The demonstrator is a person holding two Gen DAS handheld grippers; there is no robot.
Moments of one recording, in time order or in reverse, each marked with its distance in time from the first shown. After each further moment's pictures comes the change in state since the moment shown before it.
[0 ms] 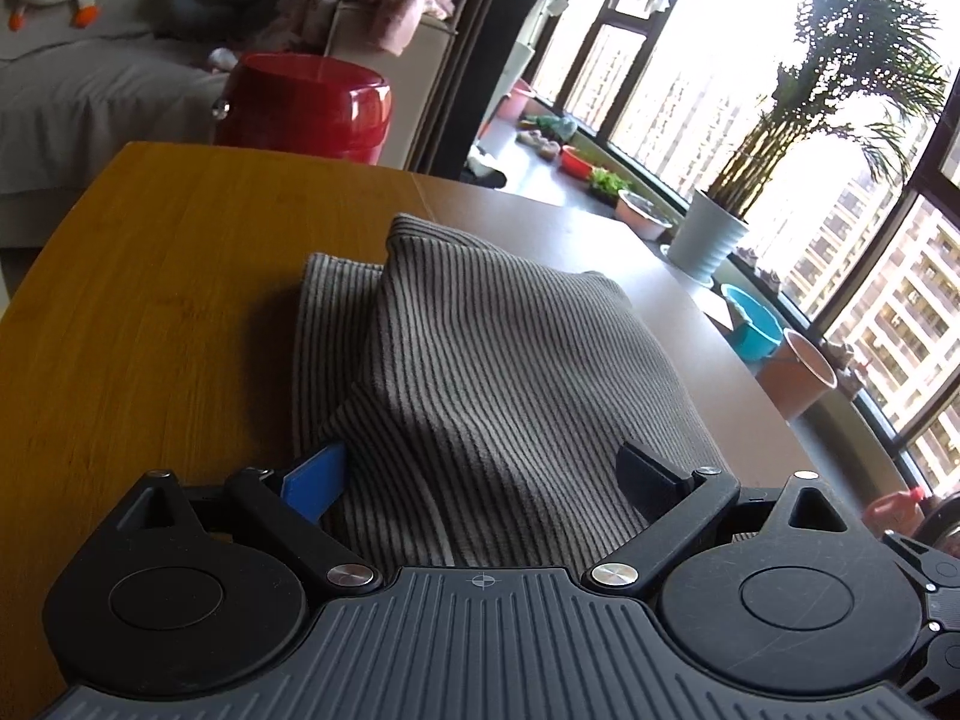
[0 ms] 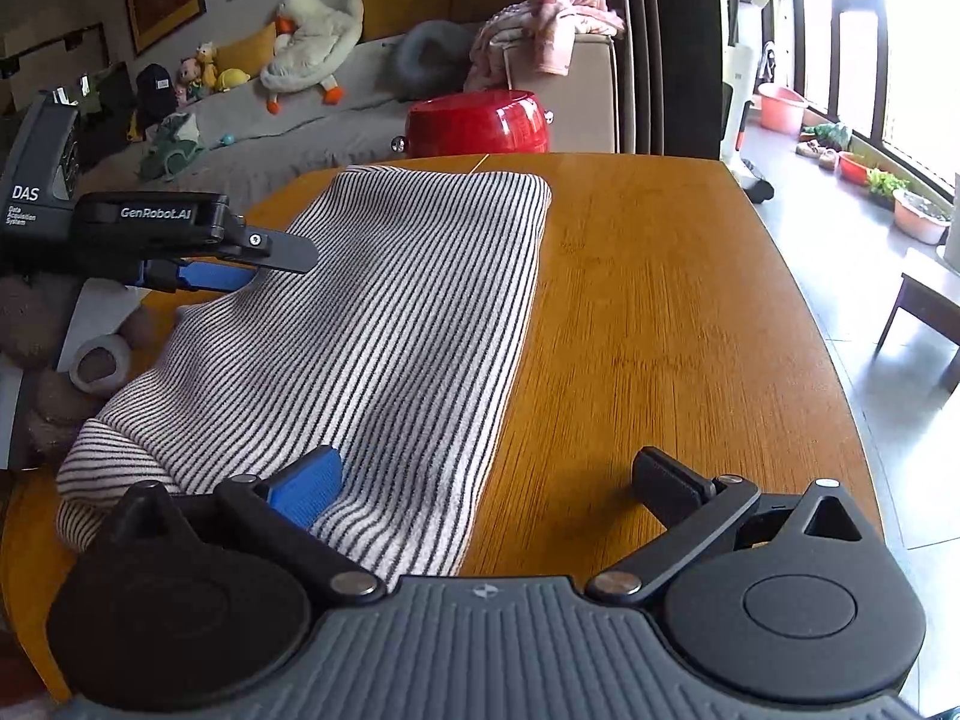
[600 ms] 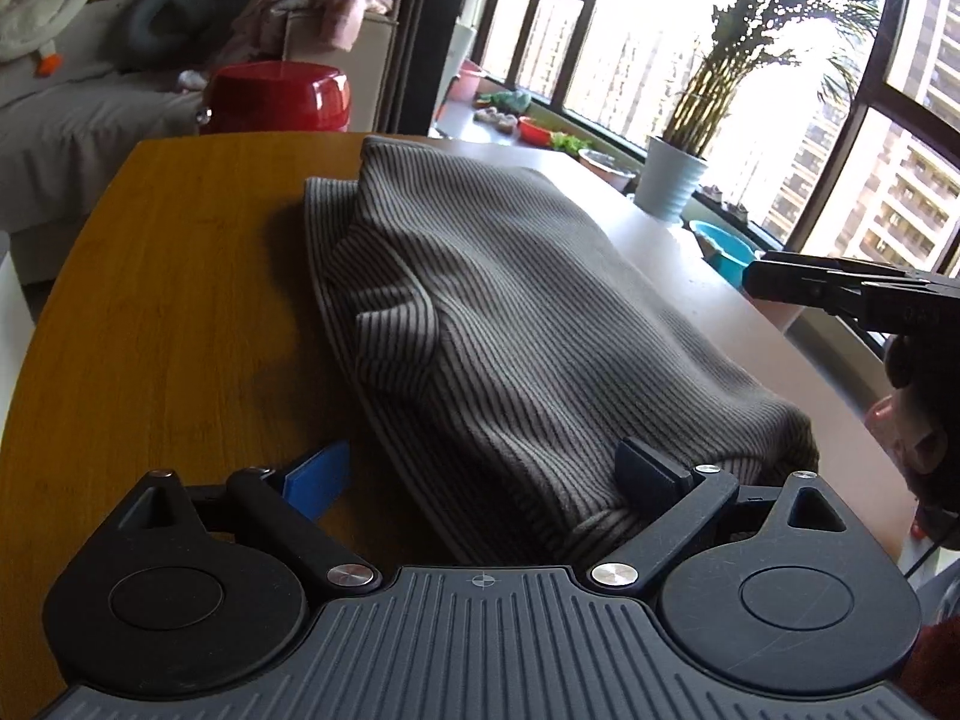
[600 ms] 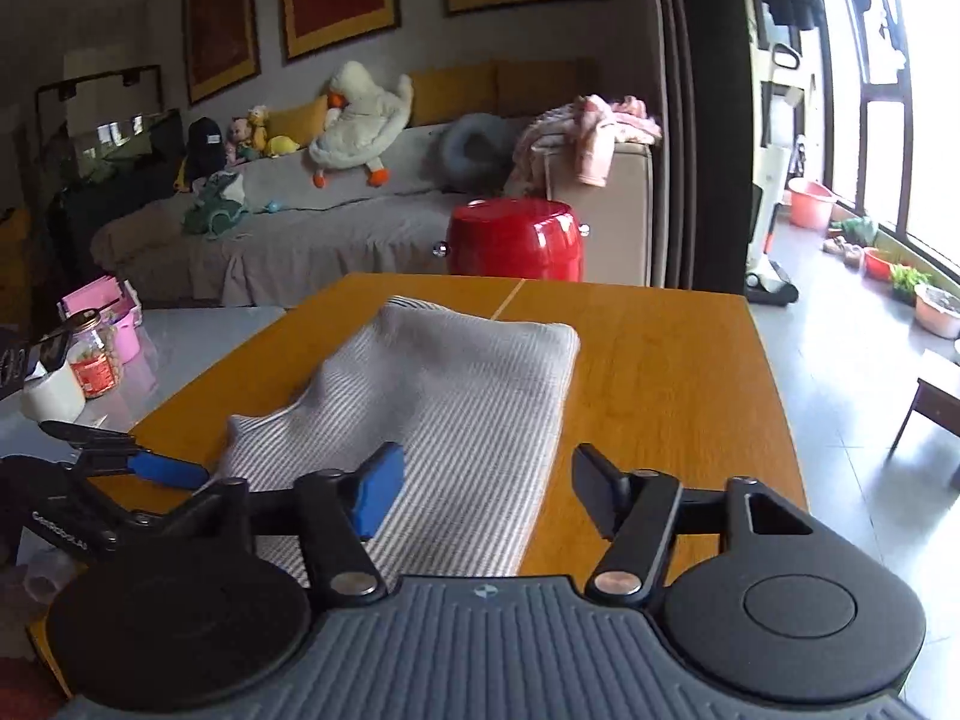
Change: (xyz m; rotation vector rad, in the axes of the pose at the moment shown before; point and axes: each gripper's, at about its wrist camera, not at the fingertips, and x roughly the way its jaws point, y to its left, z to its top) left arm -0.069 -0.013 -0.079 0.169 0.029 -0.015; right arm -0.038 0.016 0.036 -0.097 -0.173 0.089
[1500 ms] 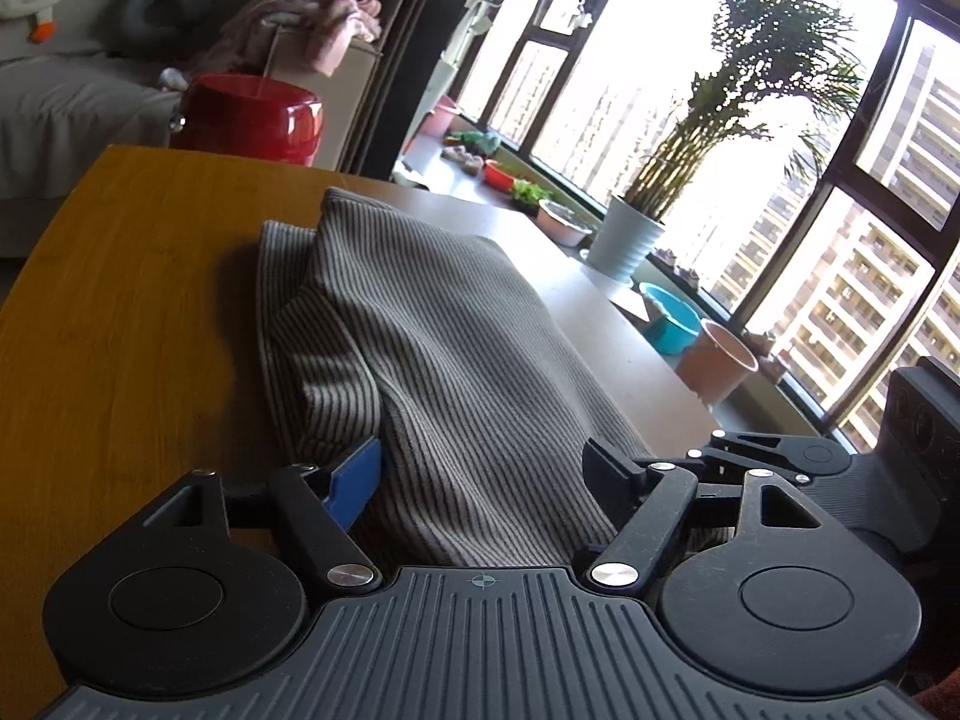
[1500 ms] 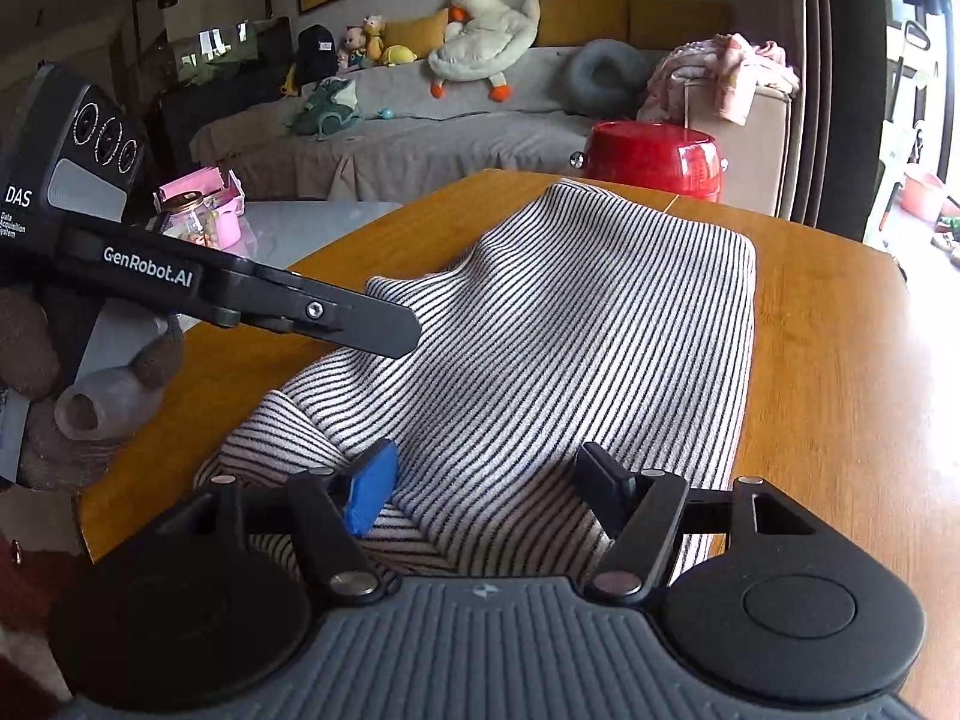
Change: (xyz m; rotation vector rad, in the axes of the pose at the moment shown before) left arm -0.002 0.001 0.024 -0.097 -0.081 -0.128; right arm 0.028 0.047 -0.036 -0.112 0.140 0.152
